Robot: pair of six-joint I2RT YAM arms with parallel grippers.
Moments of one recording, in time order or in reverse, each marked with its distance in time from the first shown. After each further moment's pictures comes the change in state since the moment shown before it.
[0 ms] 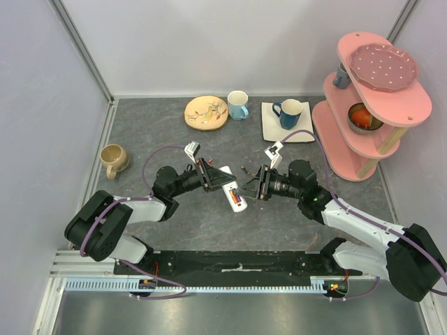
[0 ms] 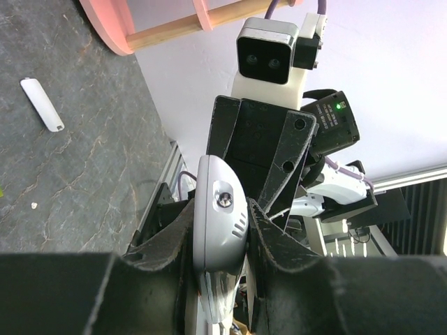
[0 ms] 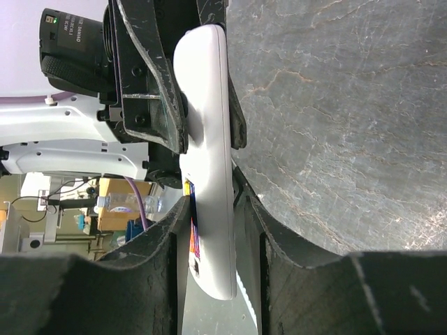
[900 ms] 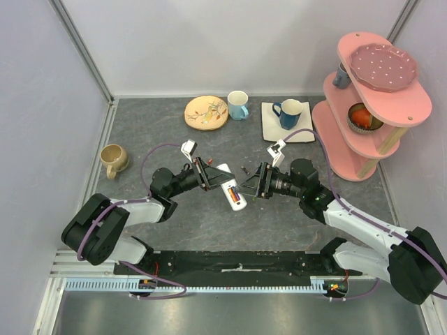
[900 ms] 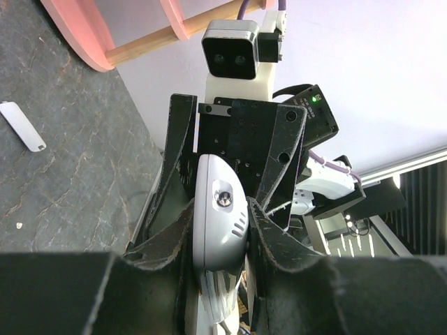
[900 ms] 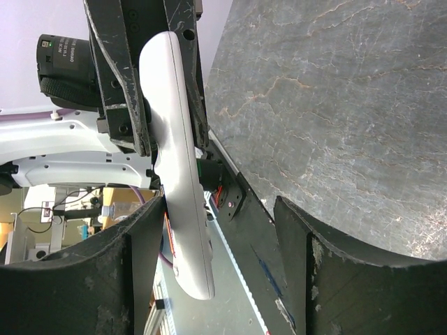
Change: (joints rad) left arm 0.000 -0.035 -0.008 0.058 -0.001 0.006; right arm -0.009 -0.025 0.019 -0.031 0.014 0.026
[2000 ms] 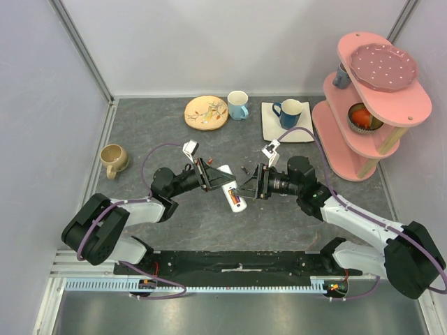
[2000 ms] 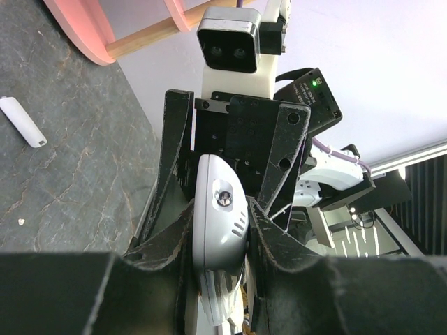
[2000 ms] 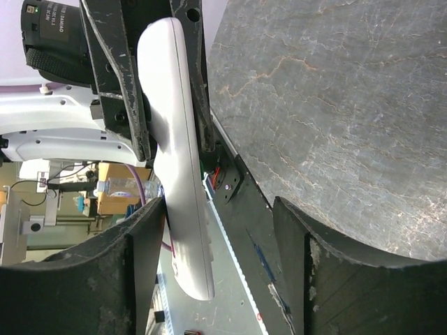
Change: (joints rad) left arm -0.011 0.000 0.006 -0.012 0.013 0.022; right arm -0.002 0.048 0.026 -0.013 -0.089 -0.060
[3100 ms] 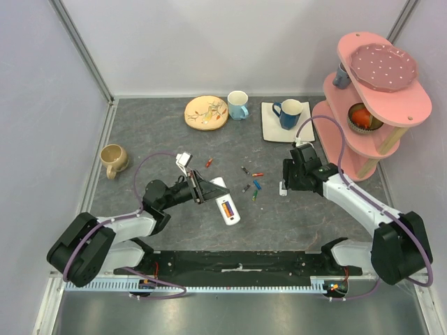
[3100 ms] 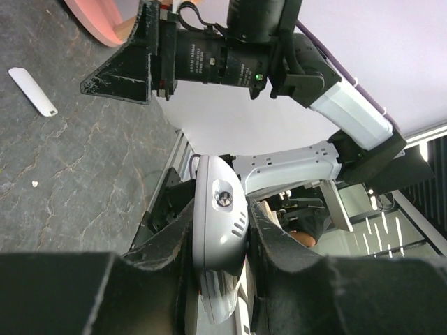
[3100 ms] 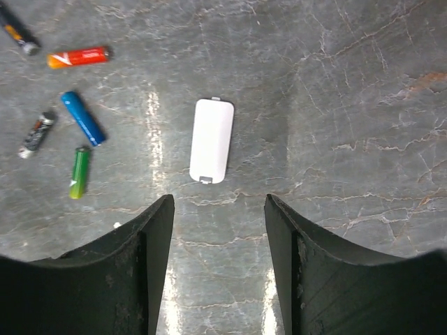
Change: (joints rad) left arm -0.011 -0.175 -0.139 -0.061 -0.003 0.084; right arm -0.230 0.103 0.234 -0.837 0.775 -0.495
